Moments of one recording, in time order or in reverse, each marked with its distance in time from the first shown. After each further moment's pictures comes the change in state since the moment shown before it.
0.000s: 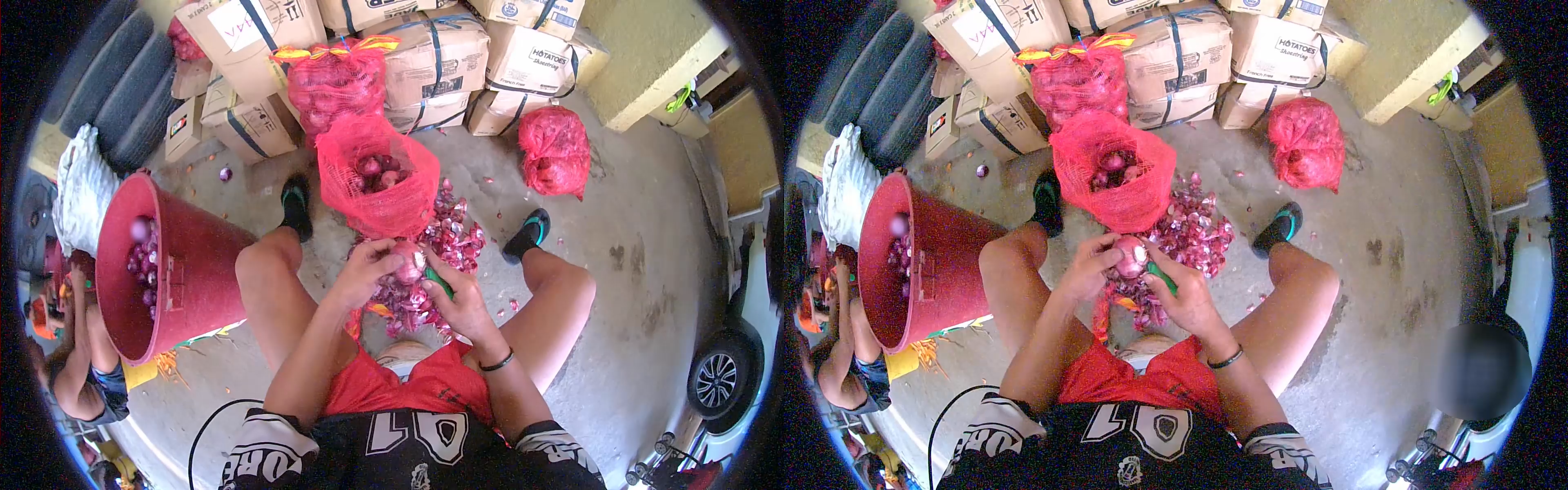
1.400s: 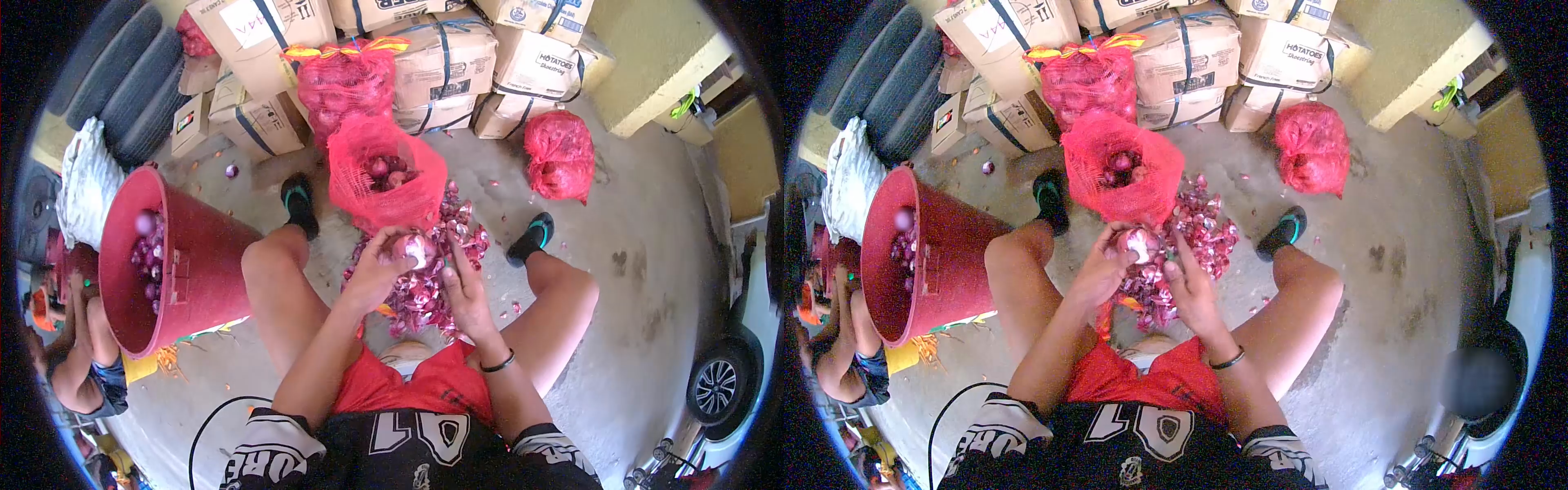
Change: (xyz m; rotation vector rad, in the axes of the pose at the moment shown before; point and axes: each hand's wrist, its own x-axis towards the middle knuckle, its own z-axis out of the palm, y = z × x) left_hand 0.002 -0.015 0.013 -0.278 0.027 0.099; right_hand -0.007 0.020 0.010 0.035 0.110 0.115
